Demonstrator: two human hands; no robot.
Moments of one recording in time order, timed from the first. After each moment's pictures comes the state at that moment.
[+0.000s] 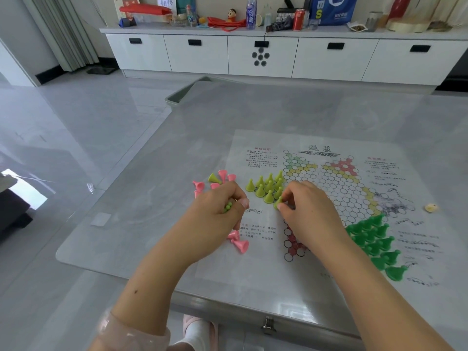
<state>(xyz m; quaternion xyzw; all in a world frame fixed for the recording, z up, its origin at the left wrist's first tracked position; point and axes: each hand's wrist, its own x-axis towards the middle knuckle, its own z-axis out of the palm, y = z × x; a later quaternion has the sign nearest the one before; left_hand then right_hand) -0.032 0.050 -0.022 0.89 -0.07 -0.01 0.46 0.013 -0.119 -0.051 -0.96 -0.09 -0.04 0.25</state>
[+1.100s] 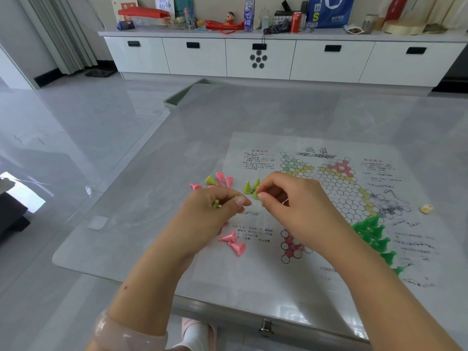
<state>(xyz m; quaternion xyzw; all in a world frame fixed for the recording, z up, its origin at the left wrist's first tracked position) -0.031 0.047 -0.017 0.81 0.05 -0.04 0.58 -0.001 -0.113 -0.012 -0.89 -0.19 -0.01 0.41</state>
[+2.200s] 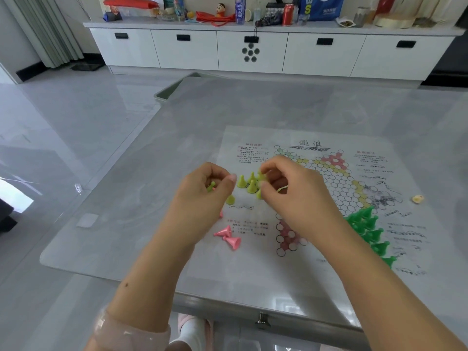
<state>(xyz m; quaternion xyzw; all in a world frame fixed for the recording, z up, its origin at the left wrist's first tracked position) -0.024 0.040 -0.014 0.80 0.08 0.05 0.59 0.001 -0.112 -0.017 -0.89 -0.15 -0.07 0.43</state>
